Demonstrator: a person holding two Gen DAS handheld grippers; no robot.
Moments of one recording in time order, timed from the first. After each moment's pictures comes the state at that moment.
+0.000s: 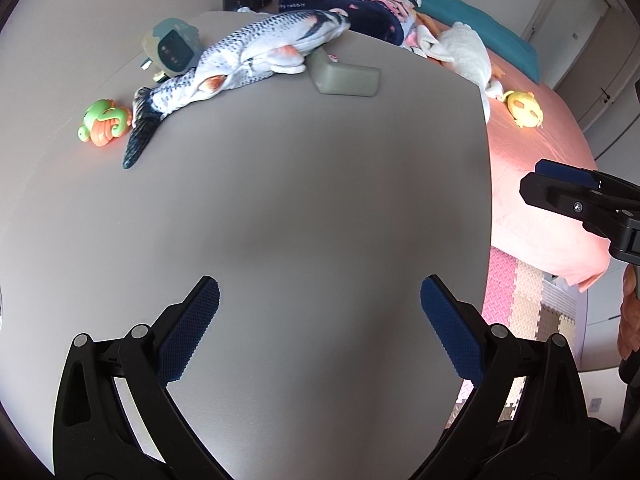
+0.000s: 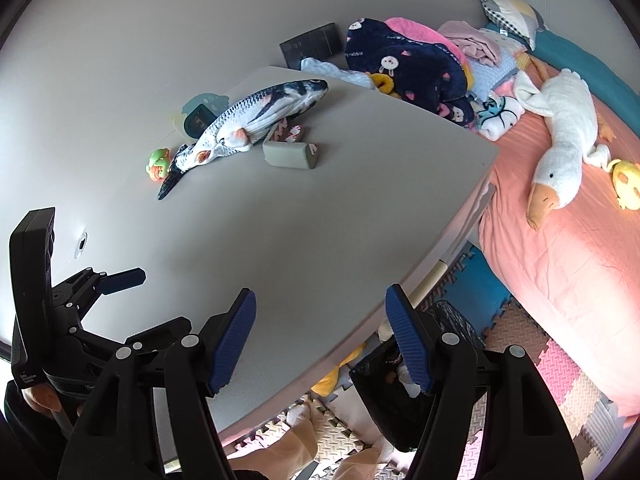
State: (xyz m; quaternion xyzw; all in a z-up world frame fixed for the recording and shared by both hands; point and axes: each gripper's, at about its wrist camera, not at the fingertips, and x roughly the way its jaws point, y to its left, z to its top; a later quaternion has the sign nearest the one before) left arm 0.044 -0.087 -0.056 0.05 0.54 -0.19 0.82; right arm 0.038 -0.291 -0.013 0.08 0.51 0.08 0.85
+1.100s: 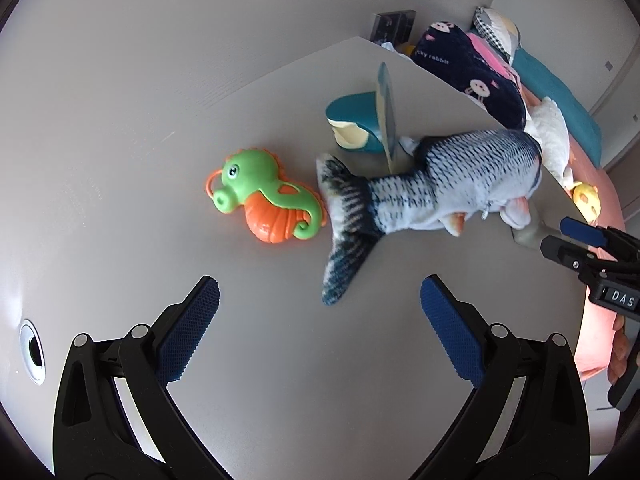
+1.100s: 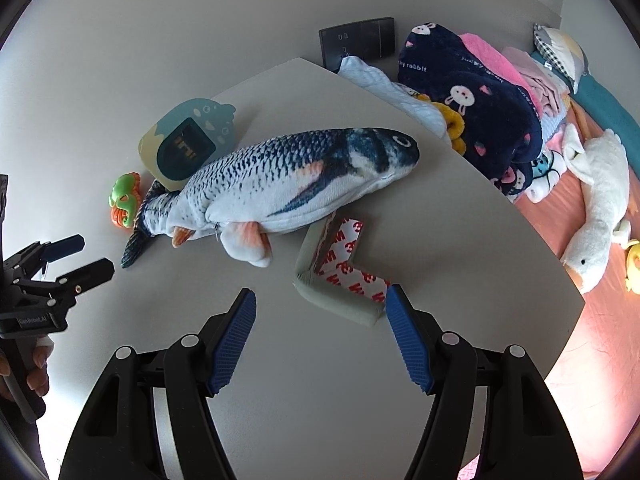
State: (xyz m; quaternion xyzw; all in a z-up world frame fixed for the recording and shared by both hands) left arm 0.176 0.036 -0.047 -0.02 0.53 -0.08 0.84; right arm 0.196 -0.217 -0.037 -0.01 0.53 0.09 0.84
